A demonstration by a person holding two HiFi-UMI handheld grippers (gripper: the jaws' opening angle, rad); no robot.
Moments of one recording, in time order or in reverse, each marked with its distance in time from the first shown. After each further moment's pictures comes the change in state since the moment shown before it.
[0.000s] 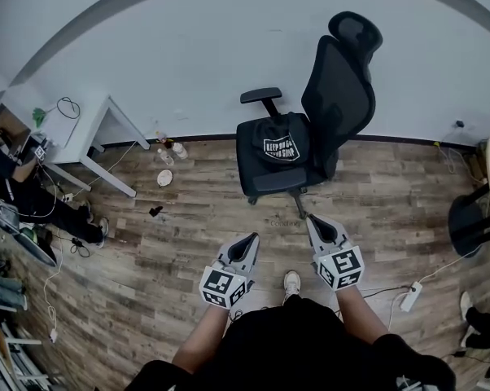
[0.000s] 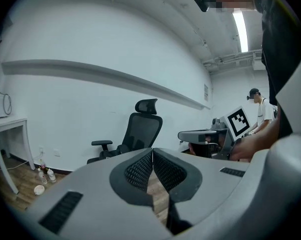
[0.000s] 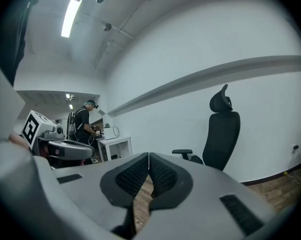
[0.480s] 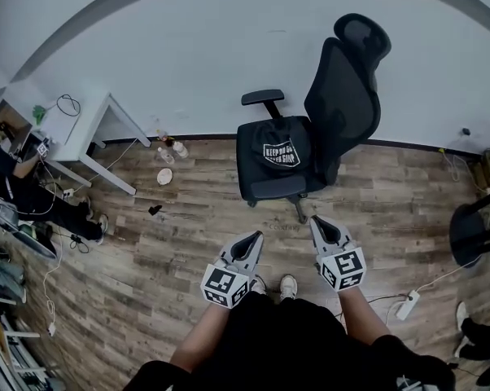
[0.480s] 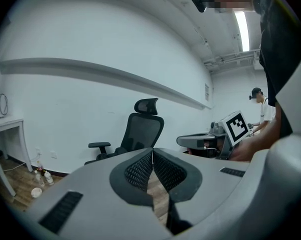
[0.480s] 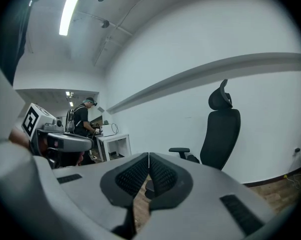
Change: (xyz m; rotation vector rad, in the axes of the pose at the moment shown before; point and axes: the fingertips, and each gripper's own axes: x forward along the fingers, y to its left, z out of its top) left arm 0.049 0.001 0.016 -0.001 0.002 -0.003; right arm 0.022 -0.047 -0.004 -0.014 0.034 0.009
